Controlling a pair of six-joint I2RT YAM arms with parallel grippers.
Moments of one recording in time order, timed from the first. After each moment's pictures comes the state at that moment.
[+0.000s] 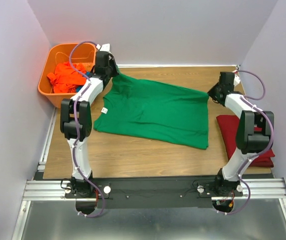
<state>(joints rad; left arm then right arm) -0.15 2.12 1.75 -0.05 0.04 -0.31 -0.04 1.83 1.24 -0.11 0.13 0.66</state>
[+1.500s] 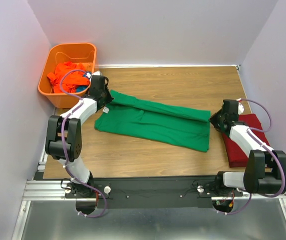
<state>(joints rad) -0.16 1.73 1.16 -0.13 -0.07 -0.53 -0.04 1.30 0.66 -0.14 0.09 0.76</state>
